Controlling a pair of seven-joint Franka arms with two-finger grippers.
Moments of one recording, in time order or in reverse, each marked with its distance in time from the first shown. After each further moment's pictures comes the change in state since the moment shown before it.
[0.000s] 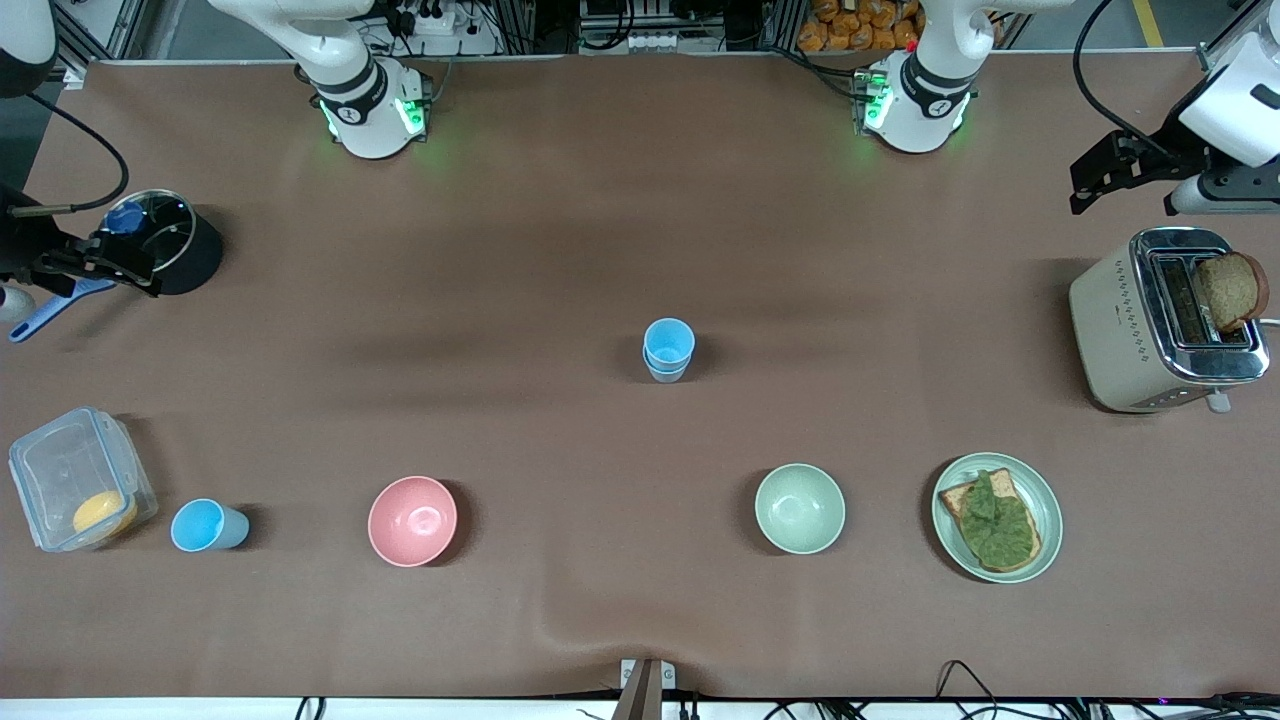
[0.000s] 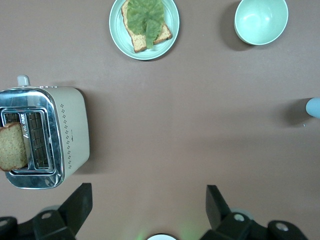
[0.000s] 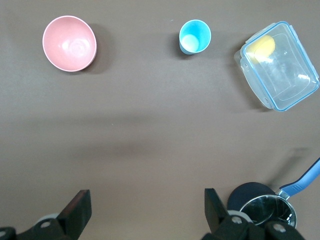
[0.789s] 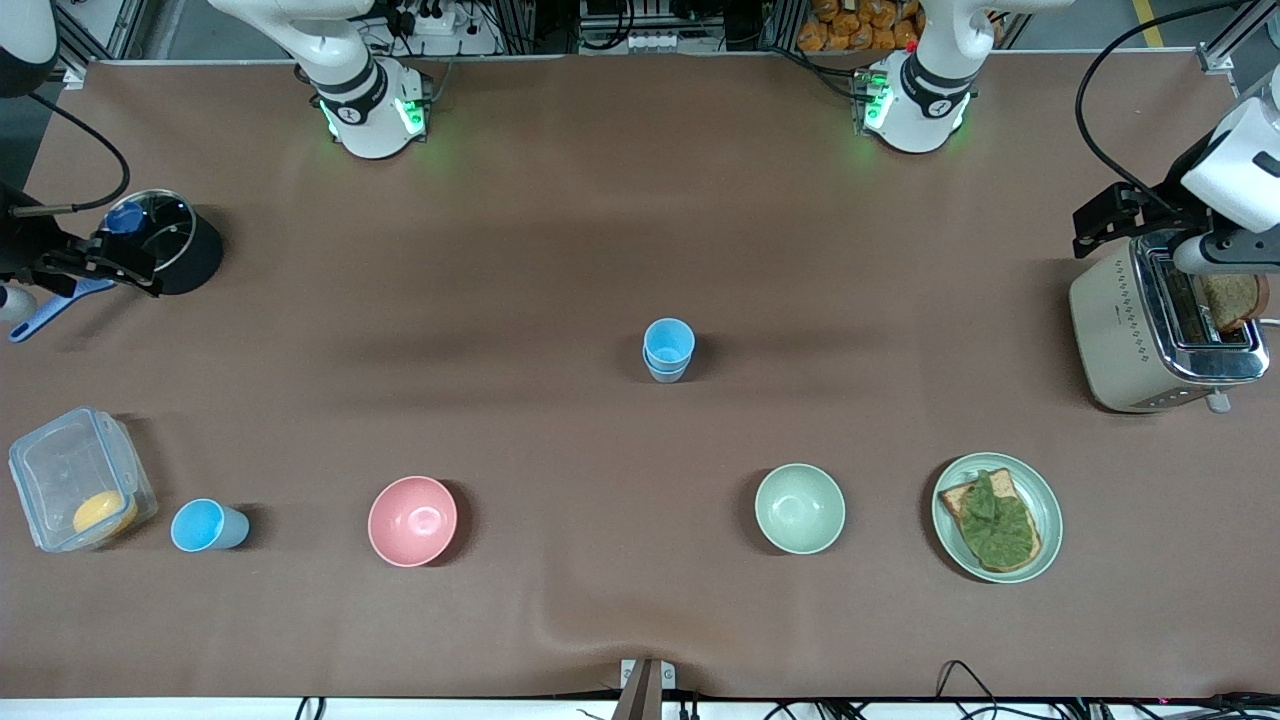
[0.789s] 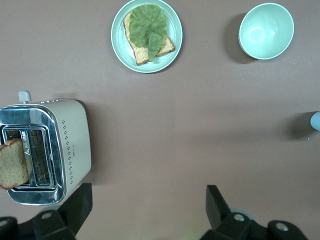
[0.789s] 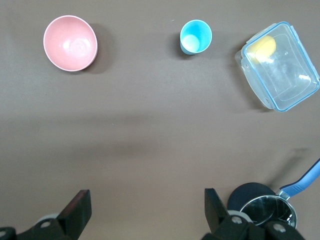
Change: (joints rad) left arm 0.005 0.137 0.008 0.130 0.000 0.003 0.011; right arm 0.000 0.000 0.002 0.000 0.000 0.000 -0.001
